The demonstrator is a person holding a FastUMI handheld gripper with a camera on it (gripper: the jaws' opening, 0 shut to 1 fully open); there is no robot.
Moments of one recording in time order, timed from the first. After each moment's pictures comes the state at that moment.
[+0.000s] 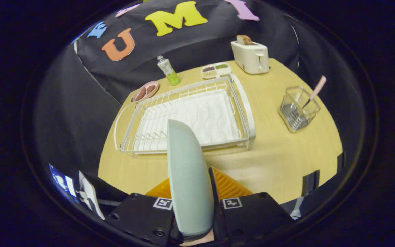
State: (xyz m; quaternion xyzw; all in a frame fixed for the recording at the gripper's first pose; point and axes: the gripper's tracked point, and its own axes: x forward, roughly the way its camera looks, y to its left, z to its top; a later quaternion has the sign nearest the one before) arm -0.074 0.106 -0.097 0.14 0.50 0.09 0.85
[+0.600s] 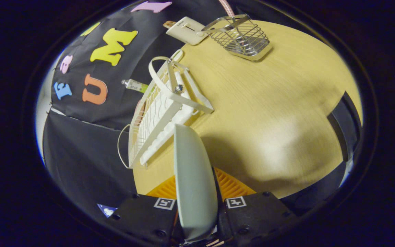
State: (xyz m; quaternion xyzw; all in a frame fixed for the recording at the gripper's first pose) arm -0.077 0.059 -0.166 0.38 0.49 0.11 0.78
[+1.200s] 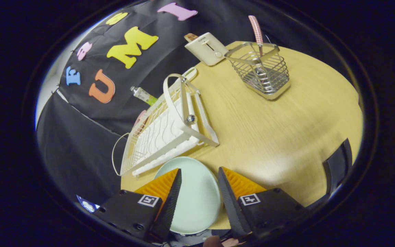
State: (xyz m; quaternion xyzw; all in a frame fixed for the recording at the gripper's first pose) arm -0.034 0.042 -0.155 0.29 0.41 0.10 0.86
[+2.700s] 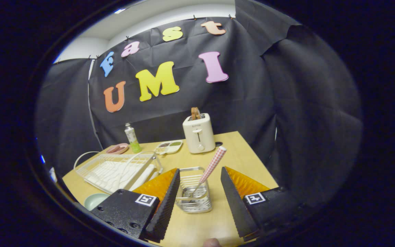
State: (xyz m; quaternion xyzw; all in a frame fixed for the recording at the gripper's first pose) arm 0.093 -0.186 -0.045 0.05 0.12 0.04 0.99
